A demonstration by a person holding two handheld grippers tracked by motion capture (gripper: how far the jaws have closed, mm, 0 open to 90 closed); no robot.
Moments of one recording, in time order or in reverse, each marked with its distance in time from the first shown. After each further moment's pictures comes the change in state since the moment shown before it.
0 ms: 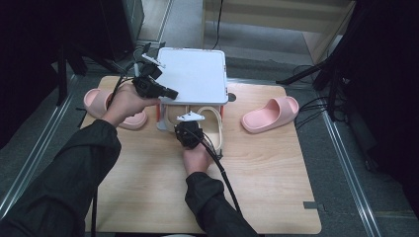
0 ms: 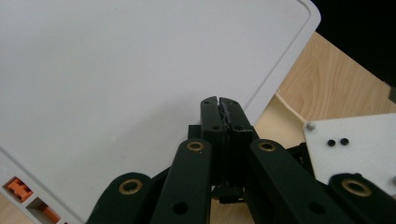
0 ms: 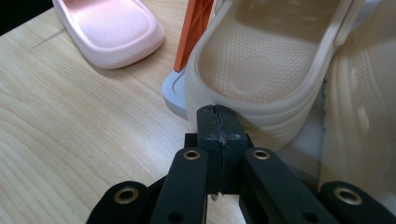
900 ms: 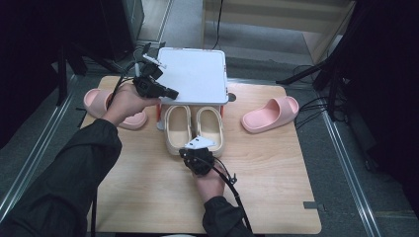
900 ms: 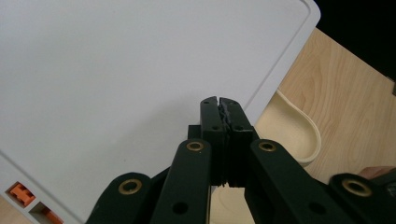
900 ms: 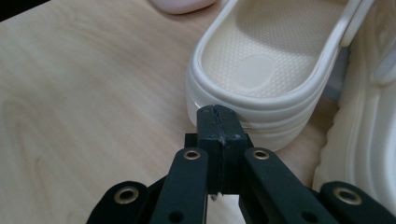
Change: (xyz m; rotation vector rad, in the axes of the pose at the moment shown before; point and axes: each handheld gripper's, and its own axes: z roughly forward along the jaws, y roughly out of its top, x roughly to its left) left arm -0.001 0.001 0.001 0.003 0.006 0.022; right arm 0.015 -0.049 -0.065 0.025 0.104 -0.108
